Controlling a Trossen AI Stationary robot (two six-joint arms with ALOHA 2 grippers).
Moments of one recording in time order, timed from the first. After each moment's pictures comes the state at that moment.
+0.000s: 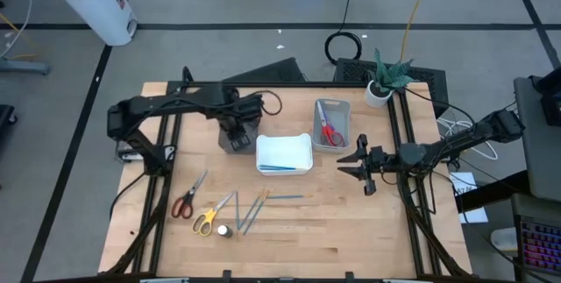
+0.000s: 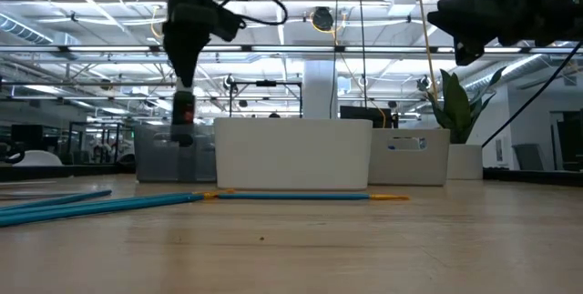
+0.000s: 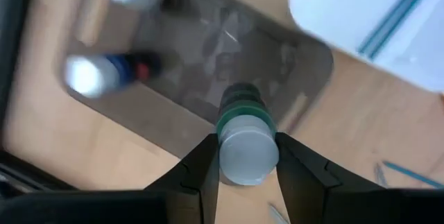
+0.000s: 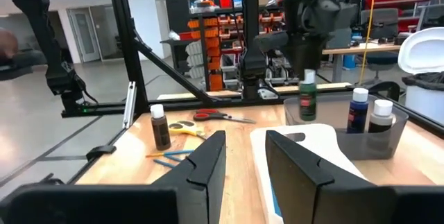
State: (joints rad) left arm 0.25 1.62 1.45 -1.33 -0.10 -0.24; right arm 0.28 0.75 0.12 0.71 0.23 0.09
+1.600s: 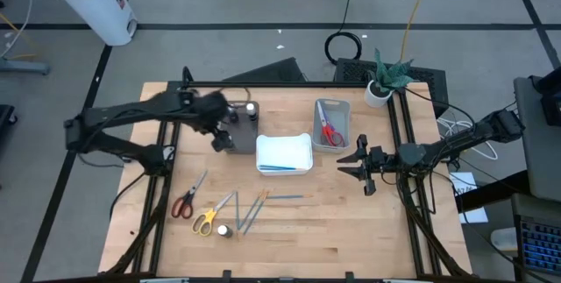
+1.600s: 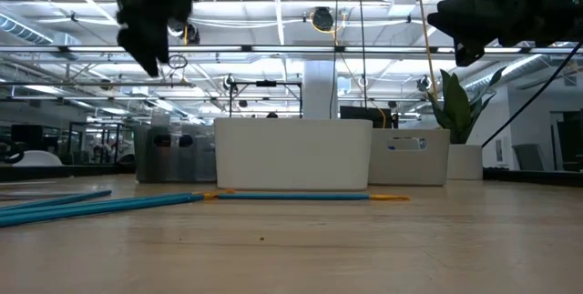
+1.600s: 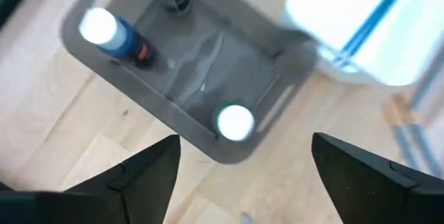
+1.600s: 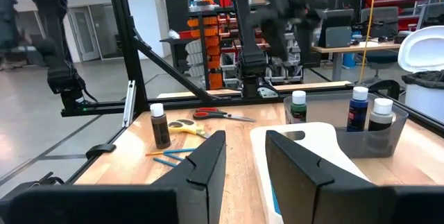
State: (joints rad) left arm 0.29 1.19 1.11 -1.10 -0.03 -0.33; right arm 0.28 0.75 0.12 0.71 0.23 0.09
